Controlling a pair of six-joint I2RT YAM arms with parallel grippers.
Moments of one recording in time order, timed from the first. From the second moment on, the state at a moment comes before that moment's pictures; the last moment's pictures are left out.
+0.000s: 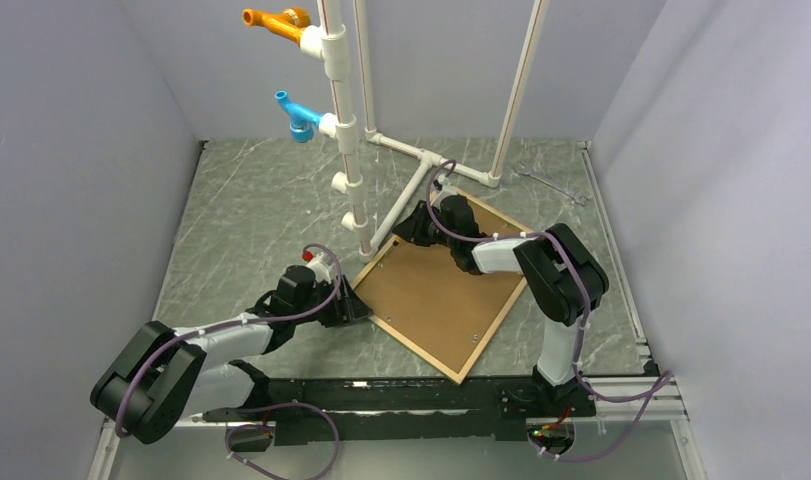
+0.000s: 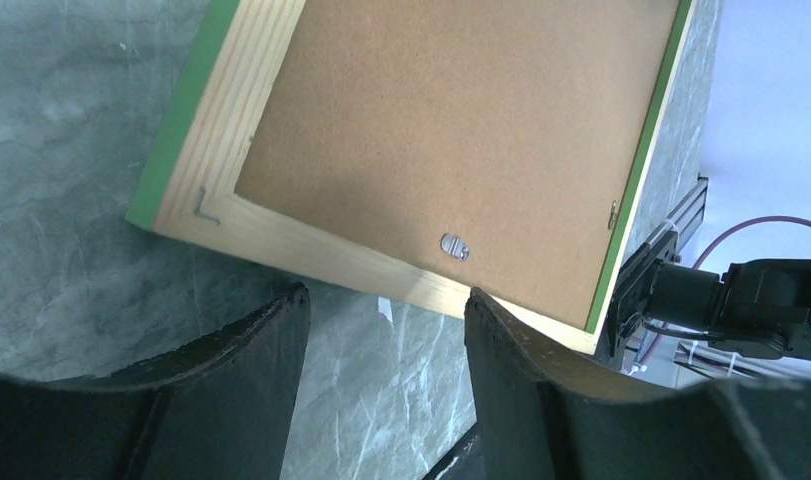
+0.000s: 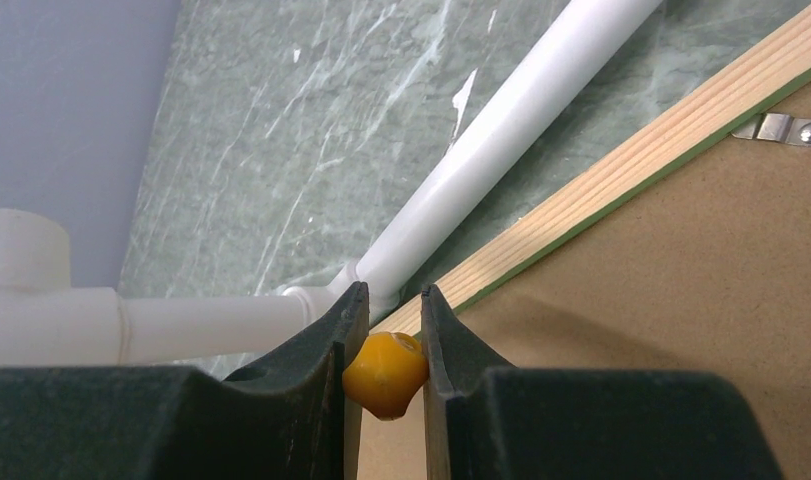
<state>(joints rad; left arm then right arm) -0.54 1.19 0.24 0.33 0.36 -0.81 0.55 1.88 0.90 0.59 -0.26 0.71</state>
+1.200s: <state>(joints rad) -0.53 1.24 0.24 0.38 0.39 -0.84 0.57 1.87 0.79 0.71 -0.42 0.77</state>
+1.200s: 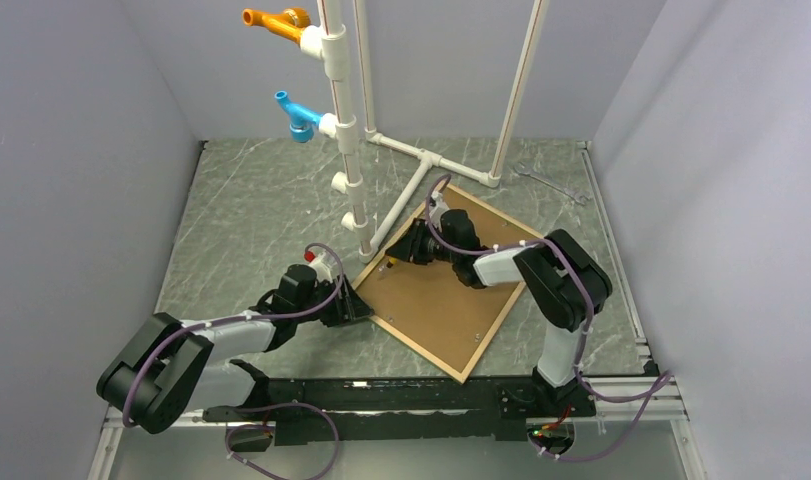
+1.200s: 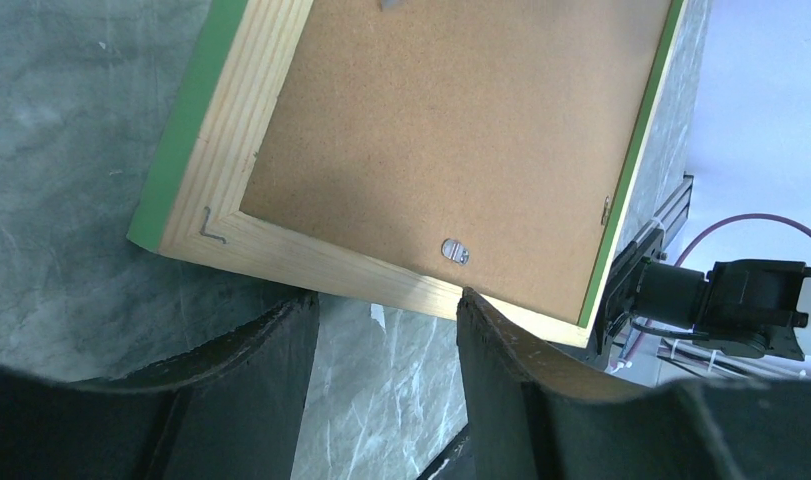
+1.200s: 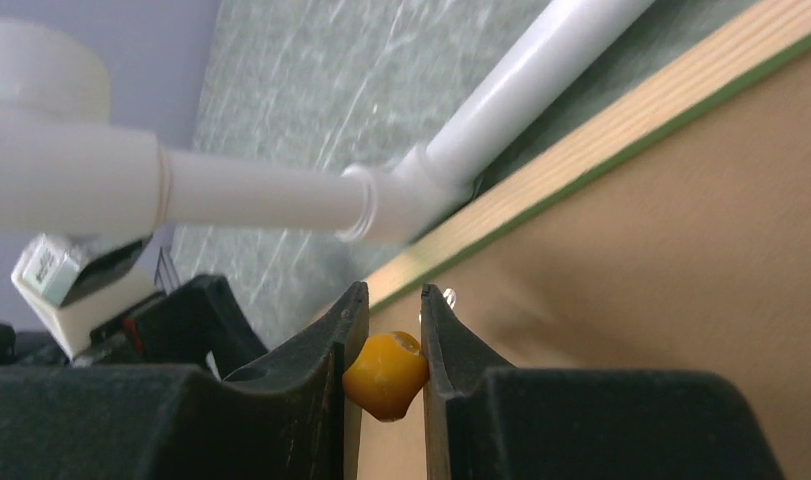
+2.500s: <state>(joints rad) -0.63 1.09 0.24 0.23 0.29 -0.84 0.36 1.36 0.79 -0.03 0.07 0.50</state>
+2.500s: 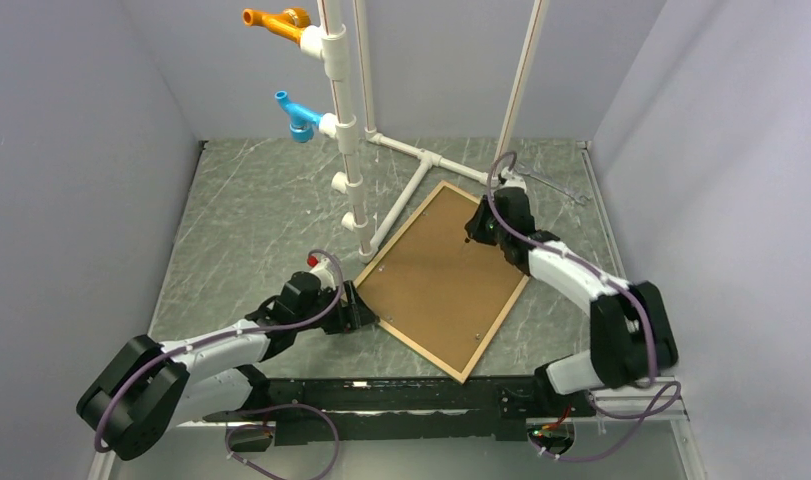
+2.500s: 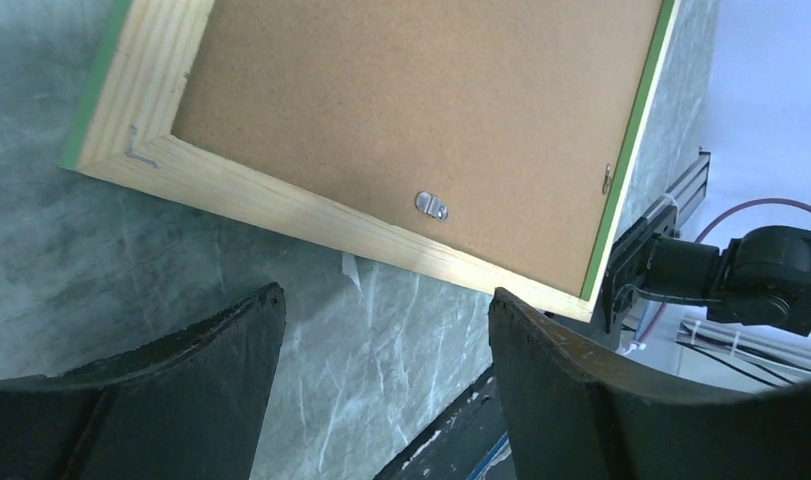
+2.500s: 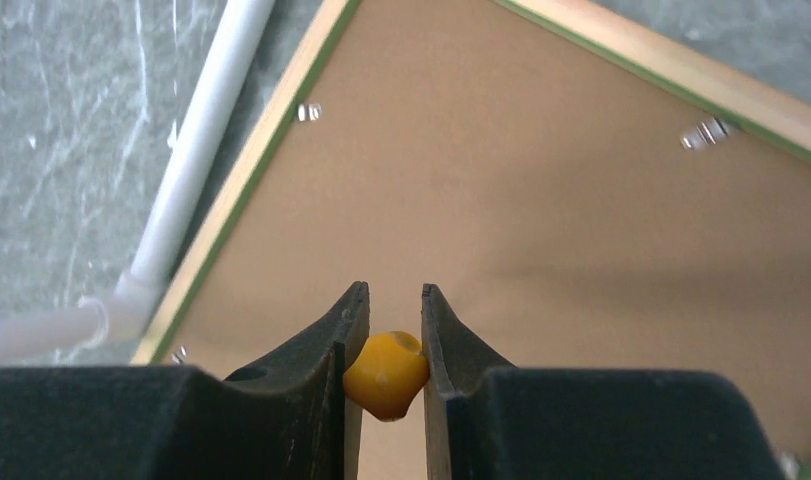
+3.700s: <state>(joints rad) -0.64 1.30 0.26 0.48 0.41 -0.93 0.24 2.11 1.40 0.17 -0.36 0.56</state>
